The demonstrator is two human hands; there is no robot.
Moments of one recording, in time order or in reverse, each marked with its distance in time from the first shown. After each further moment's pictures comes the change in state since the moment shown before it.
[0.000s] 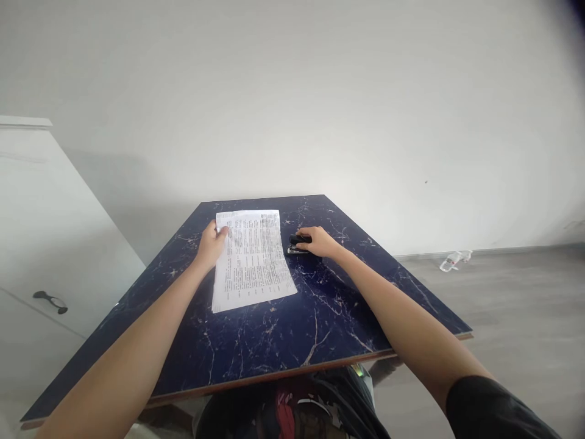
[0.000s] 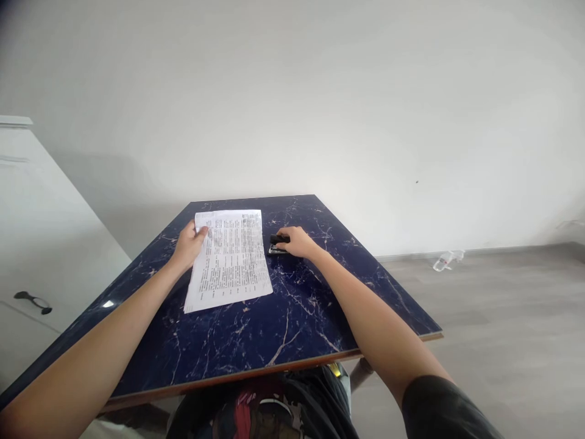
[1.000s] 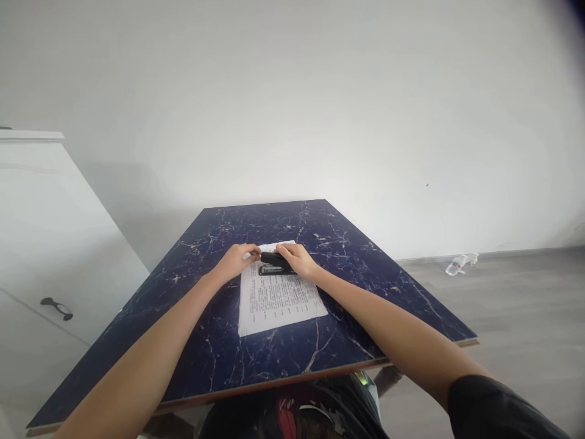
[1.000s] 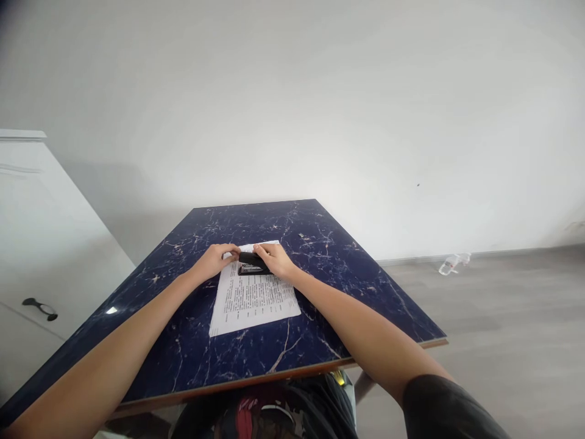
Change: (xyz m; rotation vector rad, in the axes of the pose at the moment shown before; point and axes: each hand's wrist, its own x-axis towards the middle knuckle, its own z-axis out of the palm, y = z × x) left_hand -0.026 0.044 0.022 0.346 -0.642 0.238; right_hand 0.000 -0.049 0.061 0.322 0.076 -0.040
